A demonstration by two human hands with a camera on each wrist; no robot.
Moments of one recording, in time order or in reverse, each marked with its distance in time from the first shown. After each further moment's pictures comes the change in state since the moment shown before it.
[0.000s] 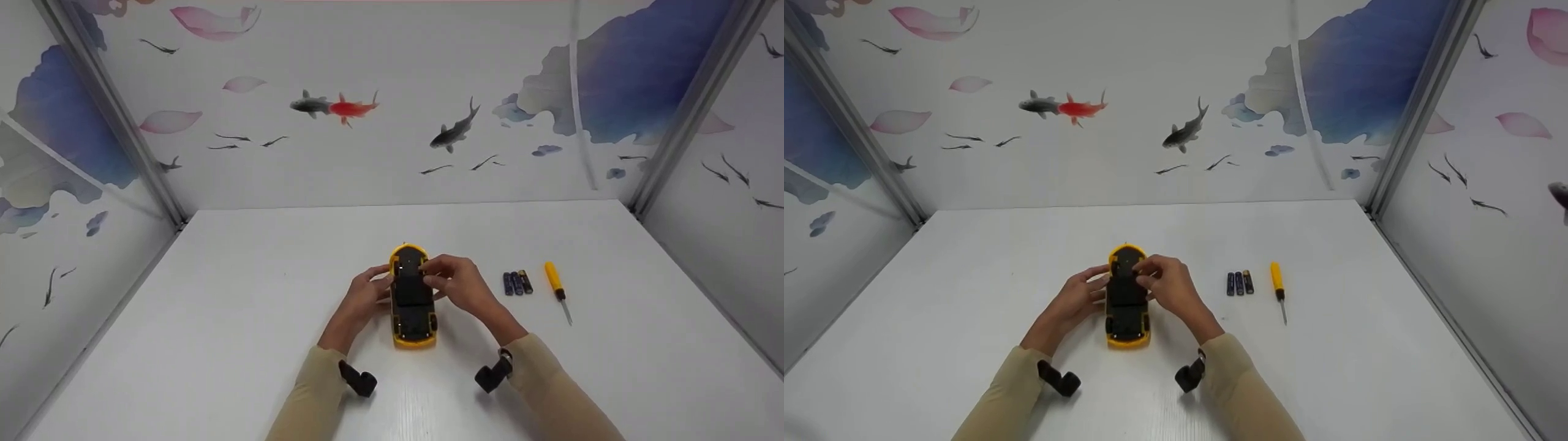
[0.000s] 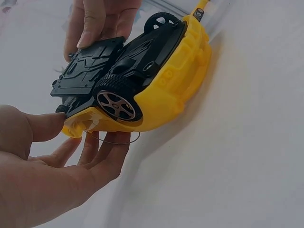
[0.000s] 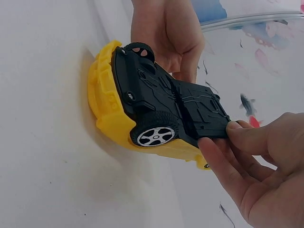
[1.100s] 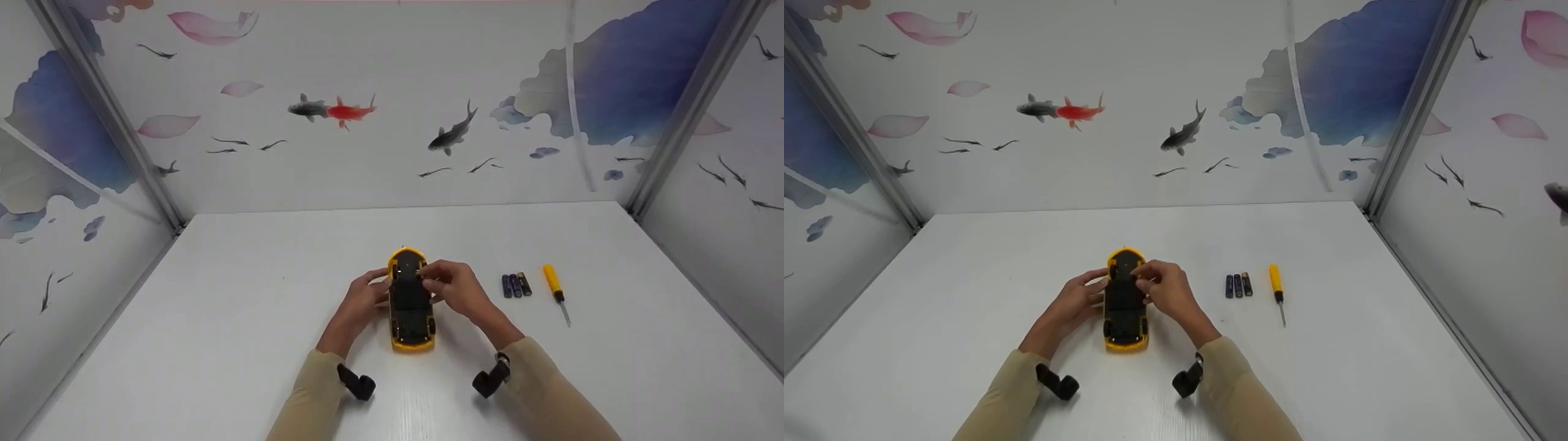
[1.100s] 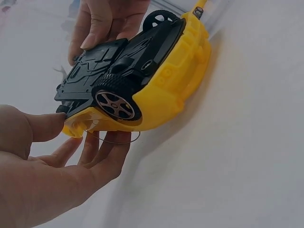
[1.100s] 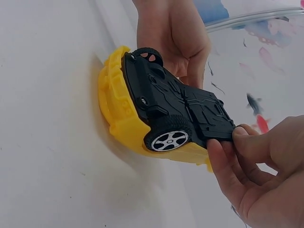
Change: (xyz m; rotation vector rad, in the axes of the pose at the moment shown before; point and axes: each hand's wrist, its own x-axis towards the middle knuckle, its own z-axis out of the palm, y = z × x) left_hand 0.001 -0.002 0.000 0.013 0.002 0.014; right_hand 0.001 0.007 0.004 0.080 0.015 0.040
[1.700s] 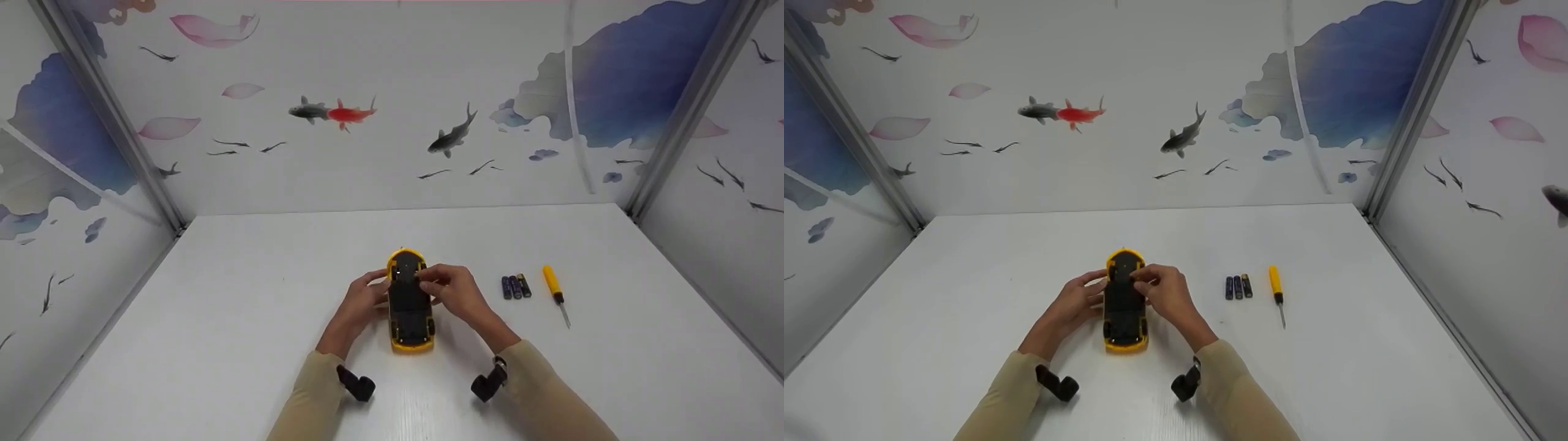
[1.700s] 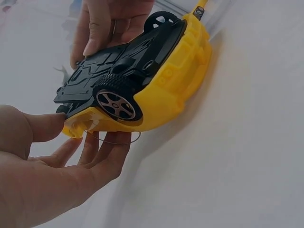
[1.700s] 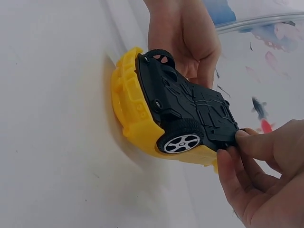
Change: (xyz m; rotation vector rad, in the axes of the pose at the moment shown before) left_hand 0.000 0.002 -0.002 -0.023 0.000 -0.017; right_hand -0.002 -0.004 0.006 -0.044 0.055 0.009
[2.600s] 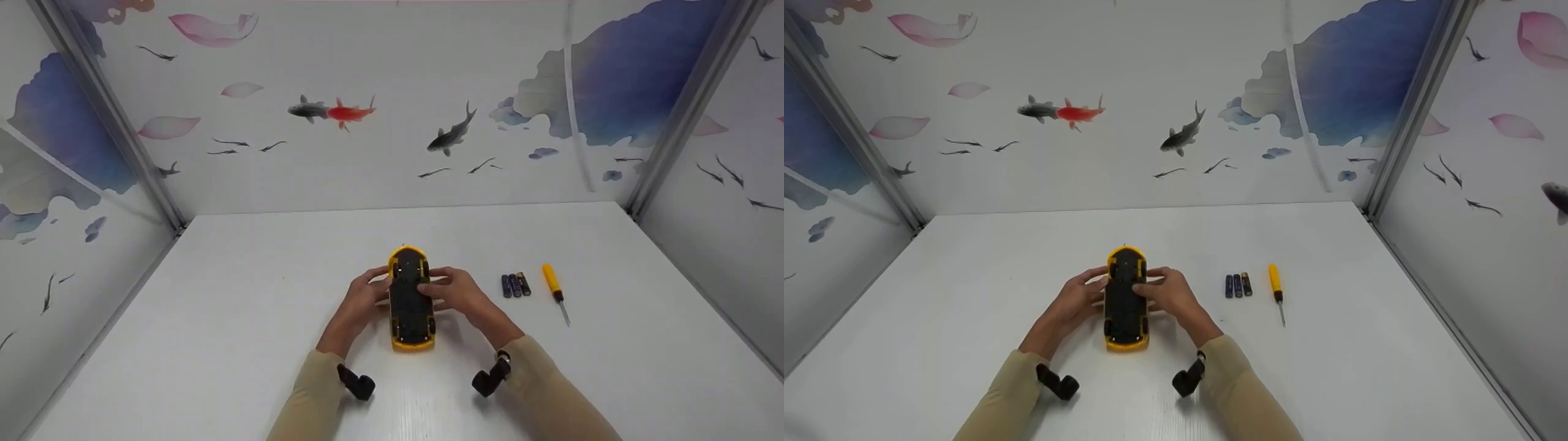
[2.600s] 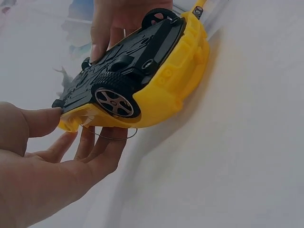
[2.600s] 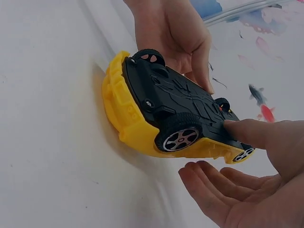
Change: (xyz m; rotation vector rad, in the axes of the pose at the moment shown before) left_hand 0.000 -0.001 0.001 0.020 -0.028 0.037; right_hand 0.009 0.010 -0.004 0.123 -0.093 0.292
